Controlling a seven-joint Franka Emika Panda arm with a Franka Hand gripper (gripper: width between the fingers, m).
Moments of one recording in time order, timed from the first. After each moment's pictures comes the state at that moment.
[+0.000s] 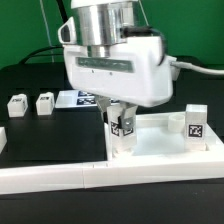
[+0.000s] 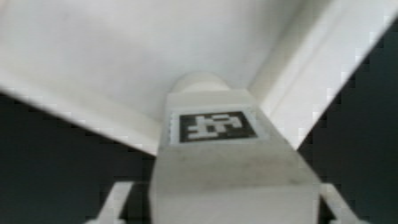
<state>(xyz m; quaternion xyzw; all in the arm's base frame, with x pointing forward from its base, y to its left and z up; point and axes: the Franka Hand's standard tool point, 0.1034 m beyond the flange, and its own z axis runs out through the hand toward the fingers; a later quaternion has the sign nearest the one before) 0.625 -0.005 0.074 -0.80 0.60 -0.03 0.08</state>
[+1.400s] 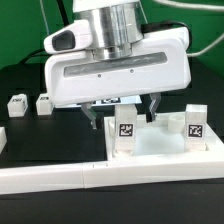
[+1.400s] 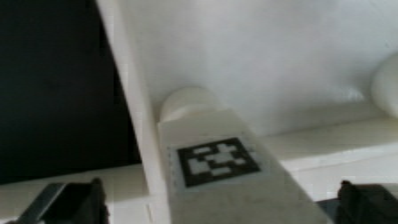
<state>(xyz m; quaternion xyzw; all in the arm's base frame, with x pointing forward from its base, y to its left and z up) 0.621 0.008 0.072 -1.00 0.07 -0.05 0.05</state>
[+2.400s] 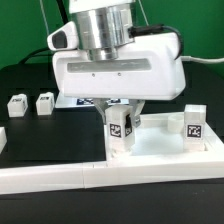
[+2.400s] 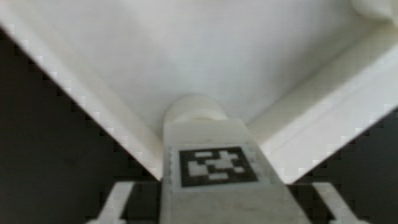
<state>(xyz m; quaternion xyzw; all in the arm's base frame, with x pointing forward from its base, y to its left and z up) 0.623 0.004 0.072 -0.88 0.47 -0.02 0.09</state>
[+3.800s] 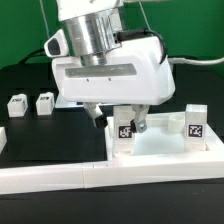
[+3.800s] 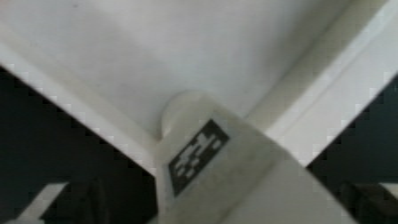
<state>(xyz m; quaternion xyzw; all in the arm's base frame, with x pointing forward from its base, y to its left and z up) 0.624 0.005 0.068 -0.95 0.30 -0.03 0.08</state>
